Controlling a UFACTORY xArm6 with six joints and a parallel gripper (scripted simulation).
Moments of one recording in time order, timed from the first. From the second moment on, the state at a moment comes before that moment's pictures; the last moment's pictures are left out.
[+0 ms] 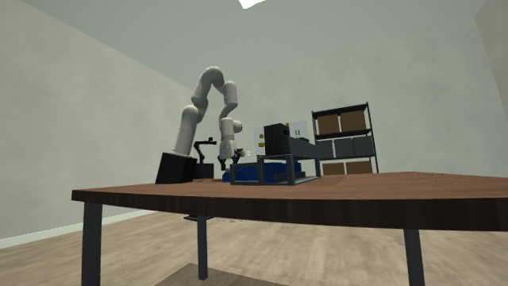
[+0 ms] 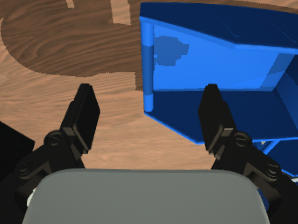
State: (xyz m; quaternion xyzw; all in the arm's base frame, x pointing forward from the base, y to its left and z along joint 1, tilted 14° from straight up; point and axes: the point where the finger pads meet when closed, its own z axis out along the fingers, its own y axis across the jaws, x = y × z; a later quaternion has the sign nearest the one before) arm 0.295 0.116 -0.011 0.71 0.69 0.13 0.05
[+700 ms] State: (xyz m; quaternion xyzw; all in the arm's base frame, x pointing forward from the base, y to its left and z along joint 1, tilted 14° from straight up) arm 0.291 0.115 0.006 0.71 0.69 0.14 0.05
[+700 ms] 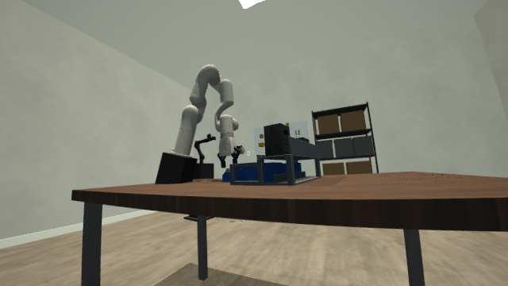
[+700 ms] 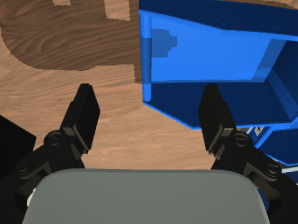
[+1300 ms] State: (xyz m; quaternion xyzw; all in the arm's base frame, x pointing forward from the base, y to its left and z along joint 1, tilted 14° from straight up) arm 0.288 0.113 0.018 0.71 0.69 0.15 0.05
